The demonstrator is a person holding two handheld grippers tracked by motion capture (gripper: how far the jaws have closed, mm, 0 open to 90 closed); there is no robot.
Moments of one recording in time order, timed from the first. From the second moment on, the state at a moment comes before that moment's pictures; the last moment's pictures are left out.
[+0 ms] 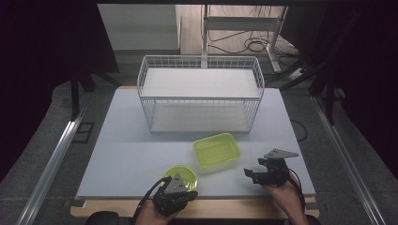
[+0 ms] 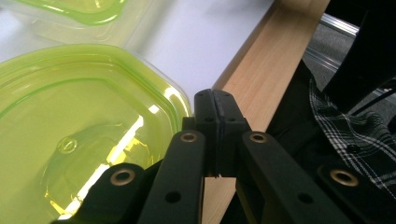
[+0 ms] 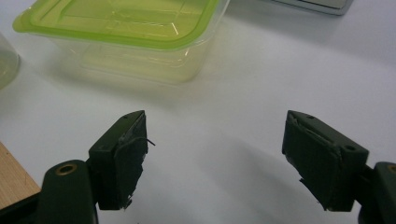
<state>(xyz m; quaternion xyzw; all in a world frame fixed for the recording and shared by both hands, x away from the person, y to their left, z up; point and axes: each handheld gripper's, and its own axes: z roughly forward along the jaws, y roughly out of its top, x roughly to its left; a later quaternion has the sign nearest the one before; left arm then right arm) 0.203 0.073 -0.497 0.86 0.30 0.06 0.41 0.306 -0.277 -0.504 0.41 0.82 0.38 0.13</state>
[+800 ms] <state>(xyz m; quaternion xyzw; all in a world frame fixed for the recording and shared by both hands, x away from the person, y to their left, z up) 0.225 0.113 -0.499 0.83 0.37 0.08 0.41 0.306 -0.276 -0.505 0.41 0.82 0.37 0.13</state>
